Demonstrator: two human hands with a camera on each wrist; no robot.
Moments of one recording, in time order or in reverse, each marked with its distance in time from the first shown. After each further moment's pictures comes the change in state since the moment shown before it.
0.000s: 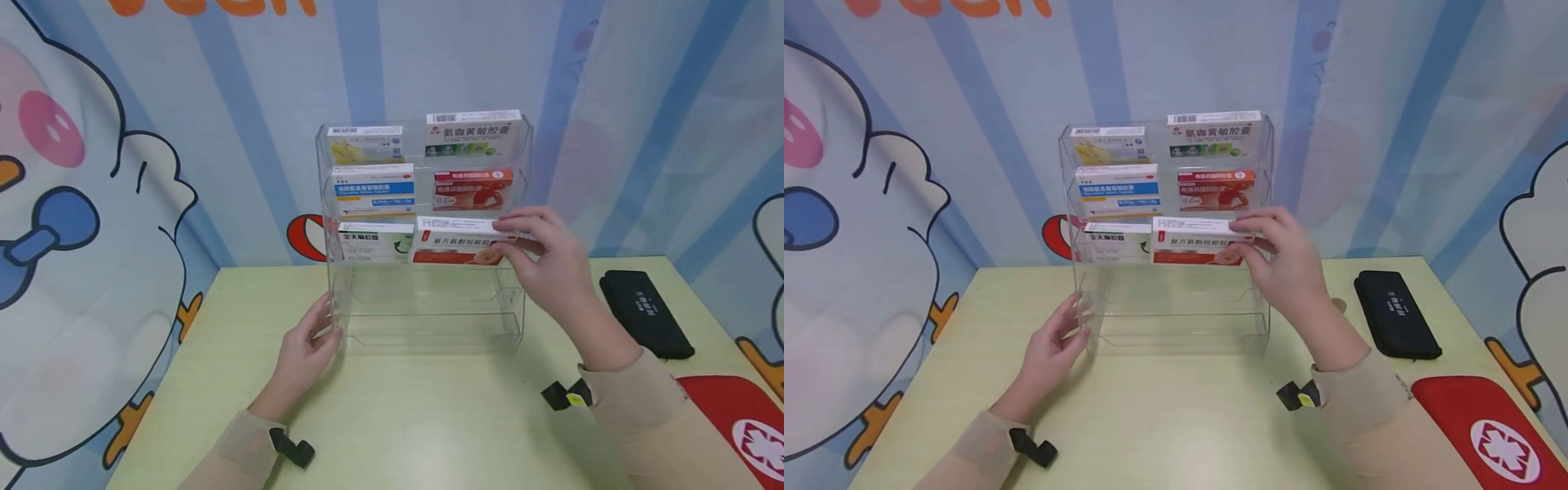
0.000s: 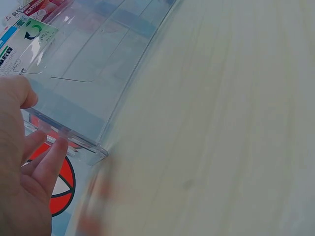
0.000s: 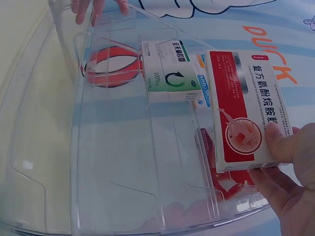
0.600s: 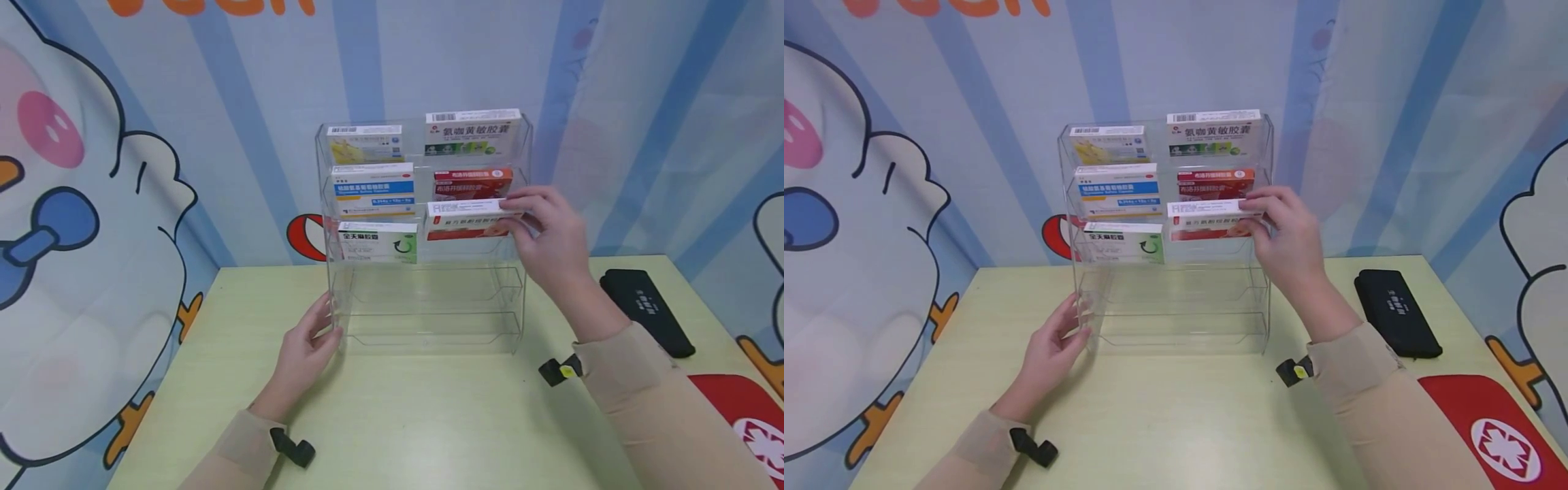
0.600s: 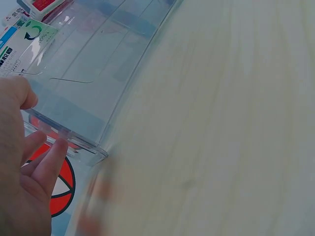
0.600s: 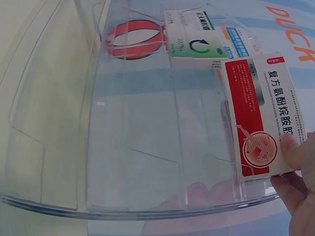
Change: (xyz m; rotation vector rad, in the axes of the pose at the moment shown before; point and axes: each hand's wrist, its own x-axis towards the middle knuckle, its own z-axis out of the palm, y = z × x) left_hand 0.000 0.001 -0.001 0.040 -0.007 -0.032; right_hand 0.025 0.022 0.003 -0.090 0.079 0.022
